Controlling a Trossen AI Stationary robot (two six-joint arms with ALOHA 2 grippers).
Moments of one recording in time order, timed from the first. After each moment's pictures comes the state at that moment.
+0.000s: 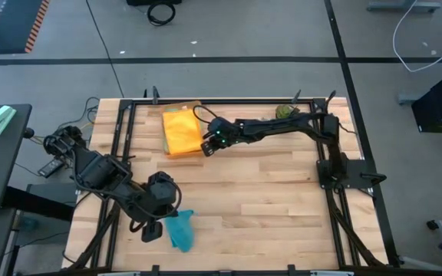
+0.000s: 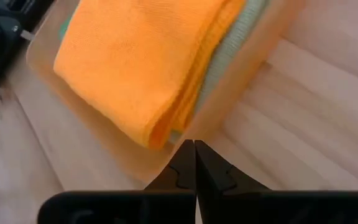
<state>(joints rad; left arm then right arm) -0.64 1.51 1.83 -1.18 -0.20 -0.76 -0.23 2.03 1.41 -0.20 0.03 0.70</state>
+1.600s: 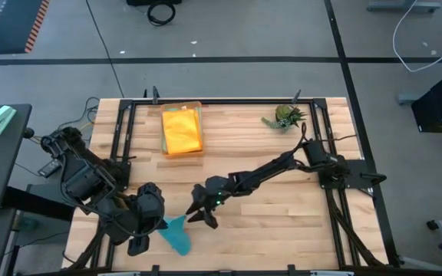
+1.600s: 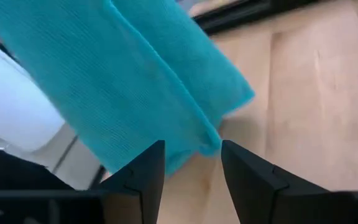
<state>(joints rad) -0.77 1.50 1.83 -1.18 -0.27 -0.88 0.21 2.23 1.42 0.45 -0.33 0.39</state>
